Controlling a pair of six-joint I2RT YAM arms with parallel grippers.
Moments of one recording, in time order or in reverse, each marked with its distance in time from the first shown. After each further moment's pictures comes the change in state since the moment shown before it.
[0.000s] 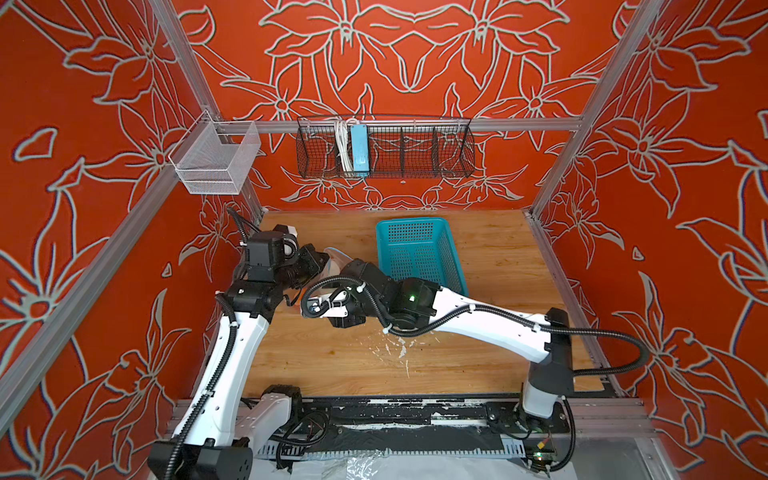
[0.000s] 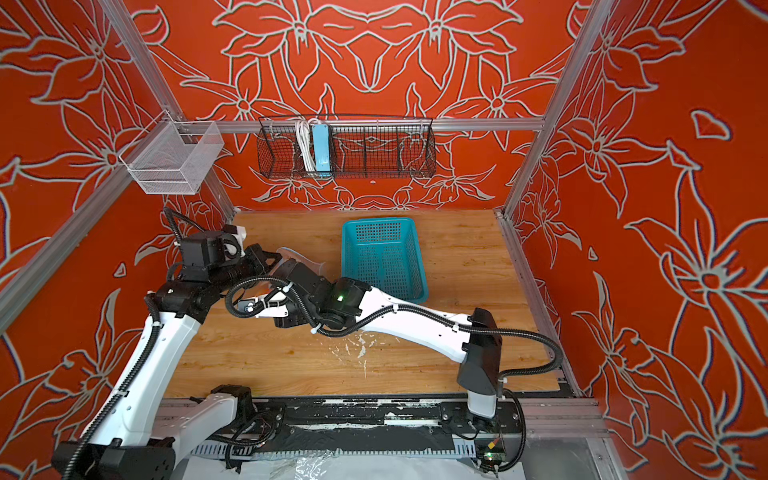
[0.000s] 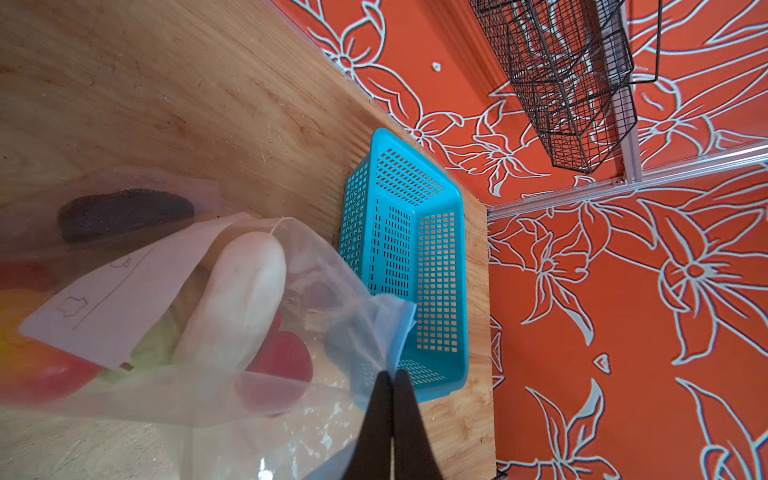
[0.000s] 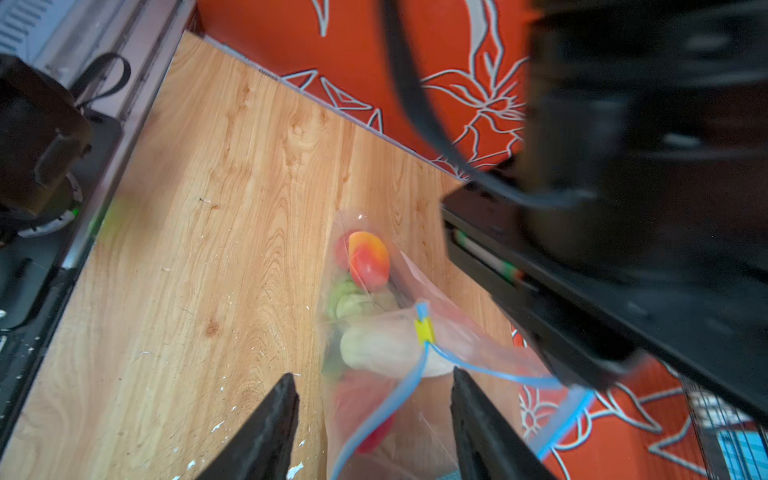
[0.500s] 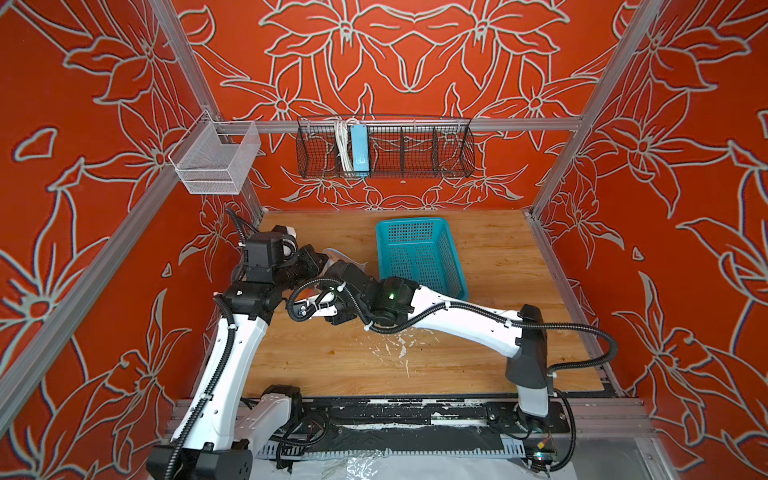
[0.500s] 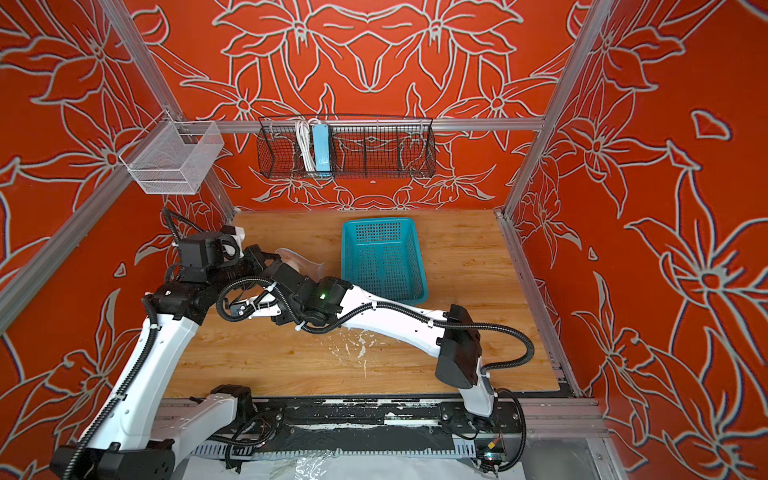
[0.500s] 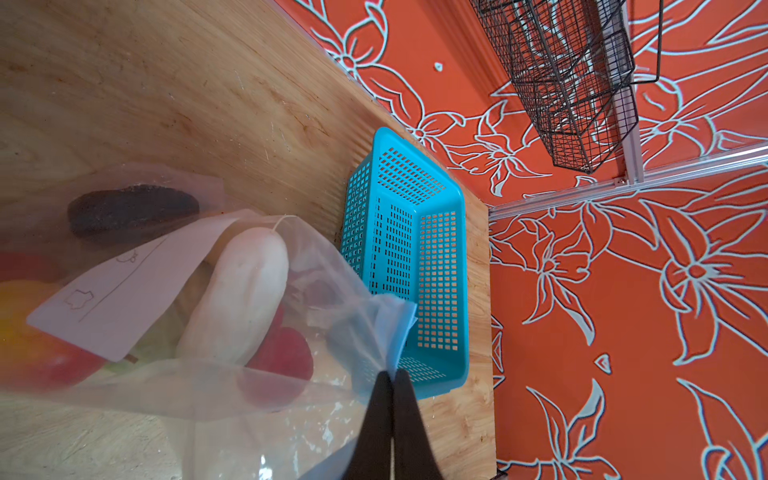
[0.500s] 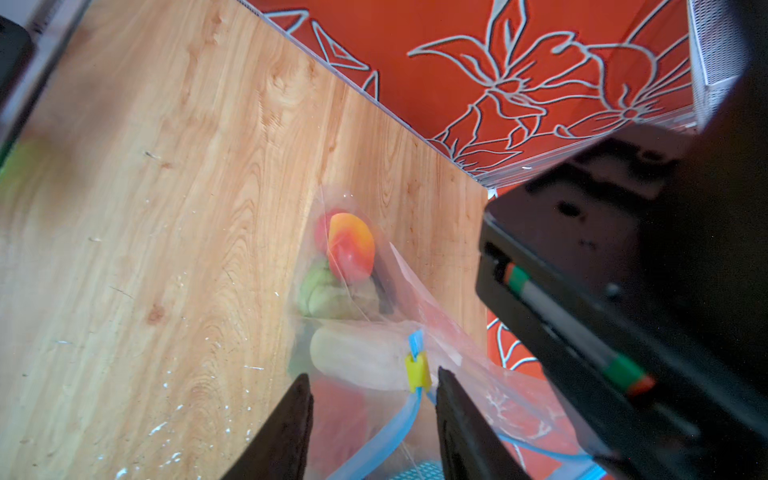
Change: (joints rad) left arm 0.000 -0.011 0.007 -0.022 -0.005 0.000; right arm 0.002 0.113 0.103 -0.019 0.090 -0.113
